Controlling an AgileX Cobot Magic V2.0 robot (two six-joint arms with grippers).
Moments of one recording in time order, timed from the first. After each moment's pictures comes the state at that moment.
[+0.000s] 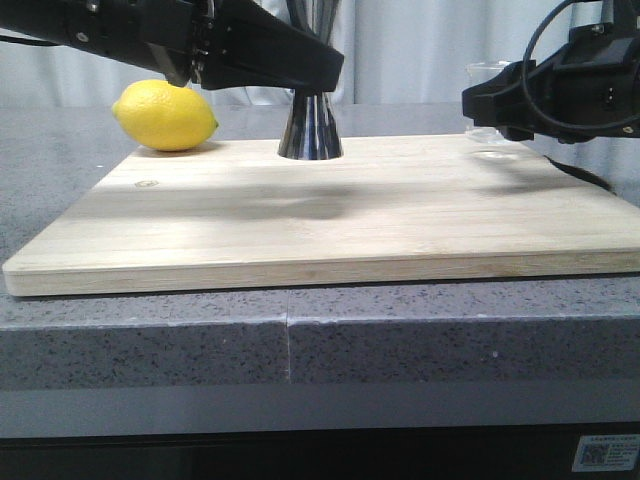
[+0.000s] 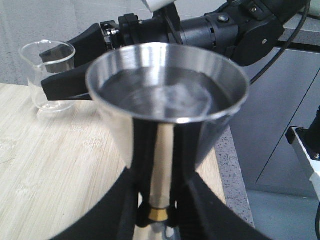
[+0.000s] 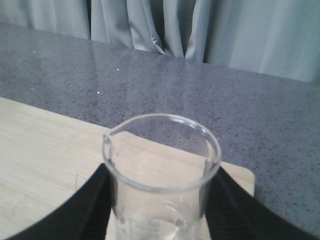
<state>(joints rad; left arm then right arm) -0.36 1.77 -1.17 -1.50 1.16 1.96 0.13 1.67 -0.67 -0.32 -0.86 0.09</state>
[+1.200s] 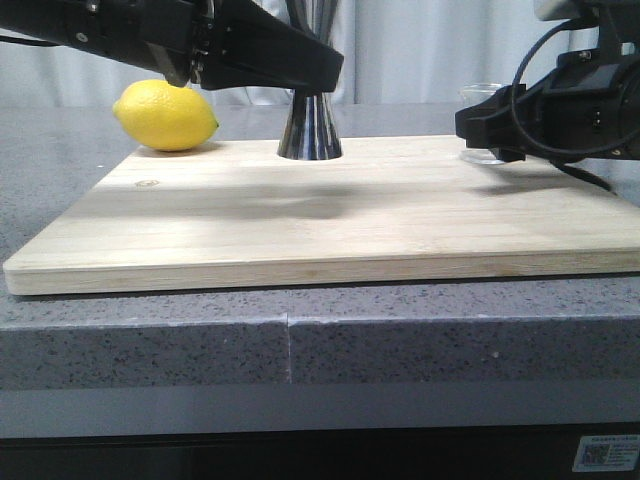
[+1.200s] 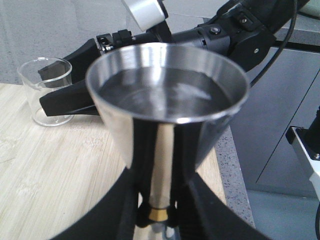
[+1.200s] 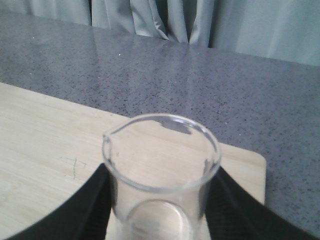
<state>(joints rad) -0.36 1.77 -1.17 -1.50 1.16 1.96 0.13 1.73 -0.68 -0.32 -0.88 0.09</state>
